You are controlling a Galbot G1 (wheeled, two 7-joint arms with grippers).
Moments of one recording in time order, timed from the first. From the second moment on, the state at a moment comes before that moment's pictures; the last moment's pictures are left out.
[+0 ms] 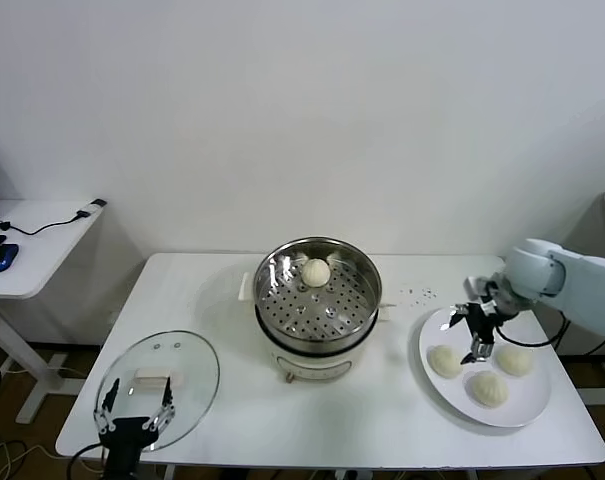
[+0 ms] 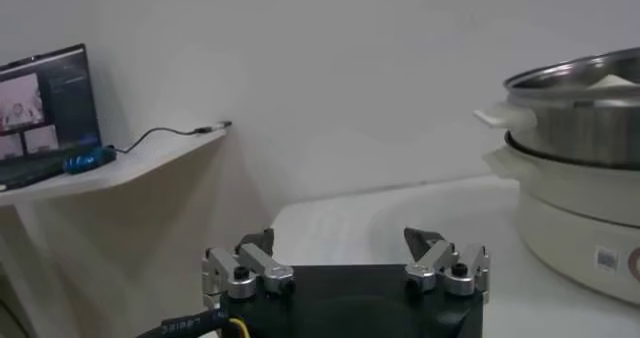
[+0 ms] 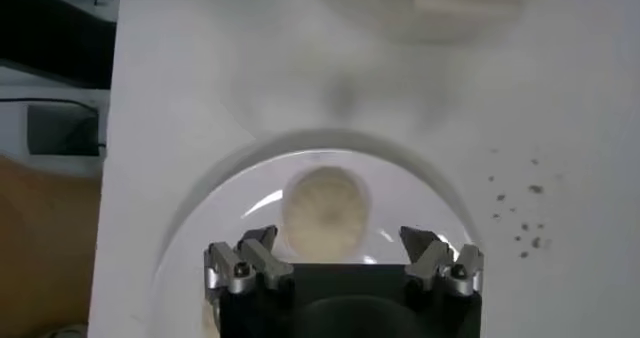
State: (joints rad) left arm 1.81 -1.57 -0.72 -2.08 0.07 -0.04 -0.02; right arm 0.30 0.55 -1.31 1.37 0.27 -0.27 -0.99
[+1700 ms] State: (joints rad) left arm 1.86 -1.57 -0.69 -2.12 0.08 -0.04 0.01; right arm 0.75 0.77 -1.56 1.22 0.64 -0.26 -1.05
